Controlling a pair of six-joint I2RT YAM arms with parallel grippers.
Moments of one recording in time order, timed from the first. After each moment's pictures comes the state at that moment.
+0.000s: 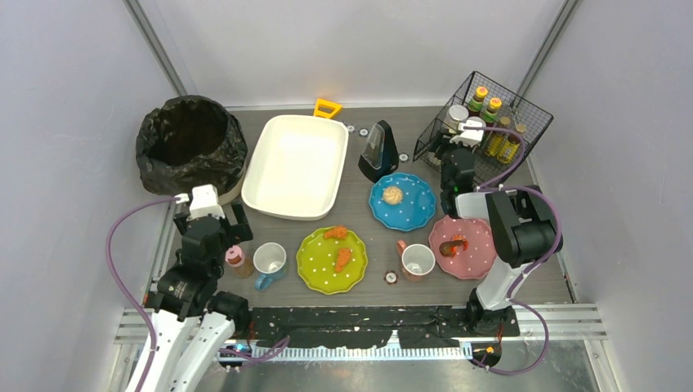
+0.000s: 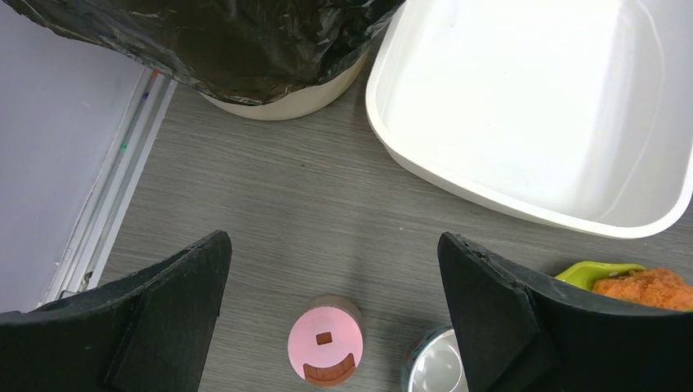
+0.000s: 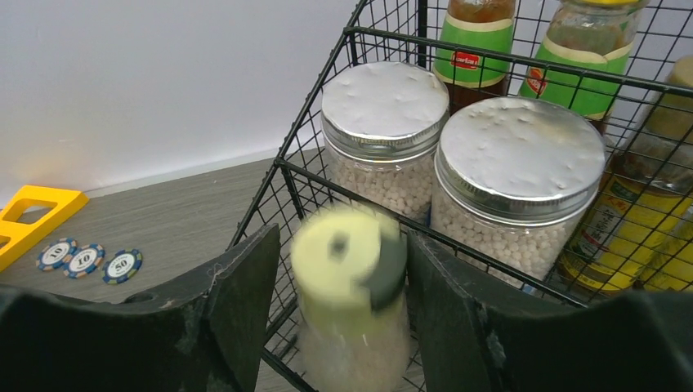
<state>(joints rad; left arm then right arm) -0.31 0.42 0.68 -0.71 -0.47 -0.24 0.19 1.75 0.72 1.12 0.36 0.11</state>
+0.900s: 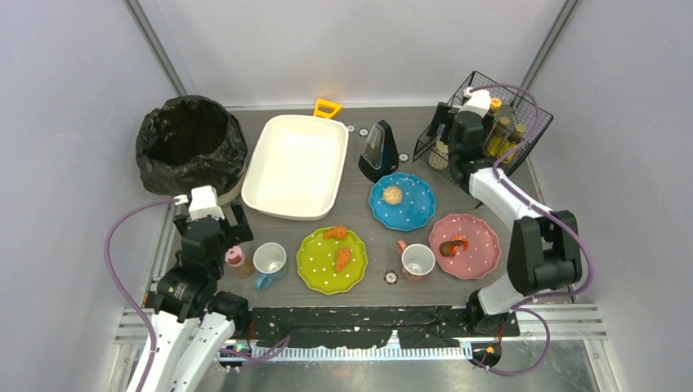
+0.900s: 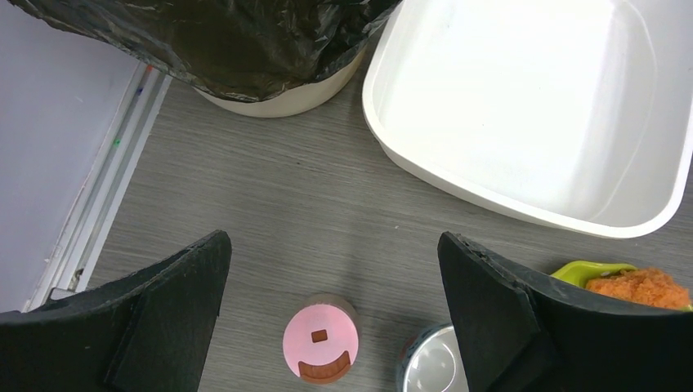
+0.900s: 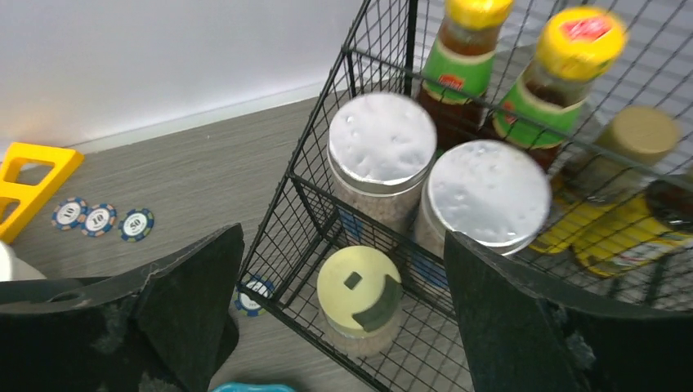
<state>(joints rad) -0.31 0.40 0.67 -0.71 -0.47 -0.25 0.19 1.56 1.03 0.31 0.38 0.20</state>
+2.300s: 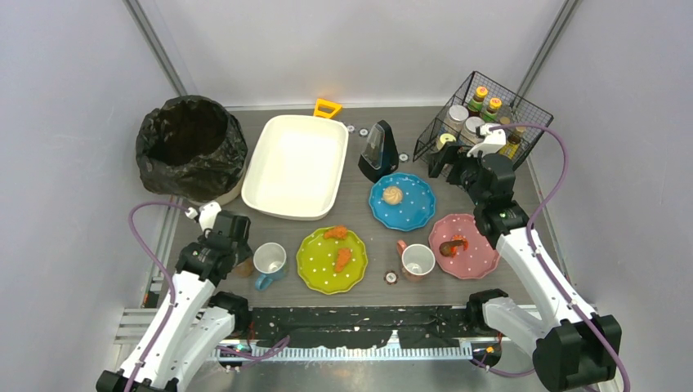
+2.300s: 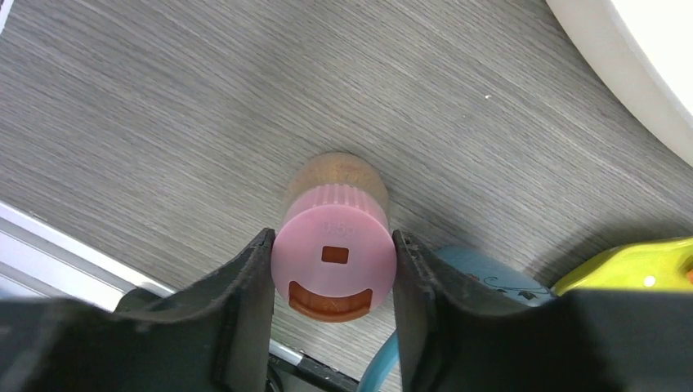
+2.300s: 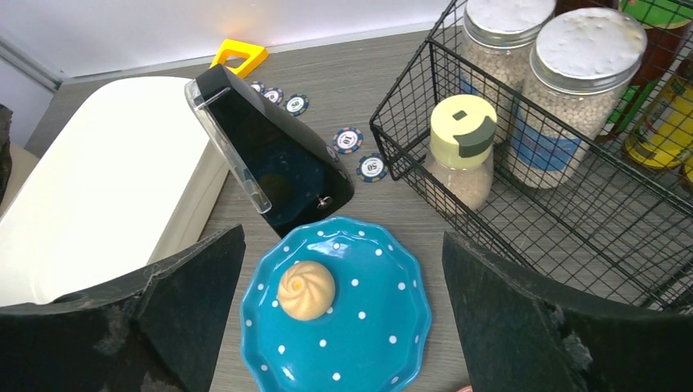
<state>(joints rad) -0.29 0.68 0.62 -1.00 -0.47 -0.74 0.19 0.97 0.74 0.04 0.01 0.29</state>
